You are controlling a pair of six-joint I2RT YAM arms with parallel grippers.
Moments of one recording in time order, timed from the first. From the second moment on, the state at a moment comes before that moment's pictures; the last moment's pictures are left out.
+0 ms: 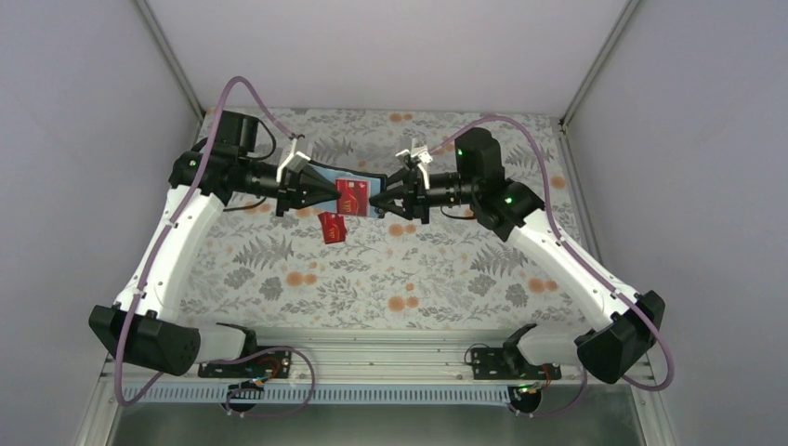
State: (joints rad) left arm -0.22 1.30 1.46 -1.06 1.28 0.66; right arm 0.63 1.29 1.28 -0.33 -0.90 0.01
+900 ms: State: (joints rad) left arm -0.21 1.31 1.46 -1.13 1.32 0.75; right arm 0.63 1.29 1.28 -0.30 -0.92 0.03
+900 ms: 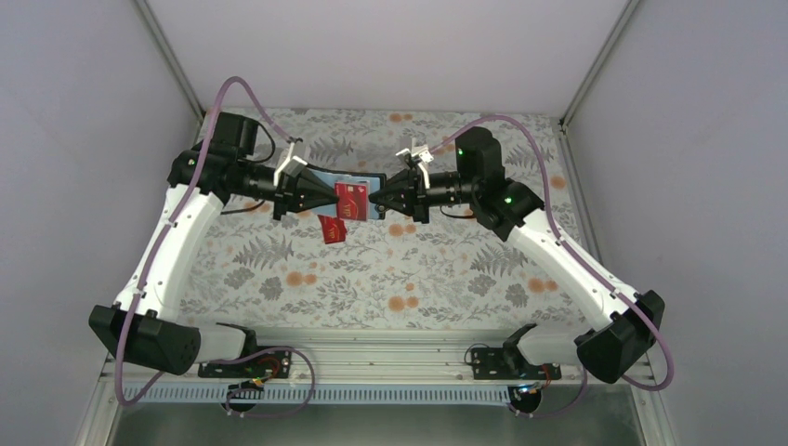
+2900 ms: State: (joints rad) left arm 0.04 1.99 1.19 -0.80 1.02 0.30; right arm 0.43 1.30 1.19 -0.38 -0.82 0.12
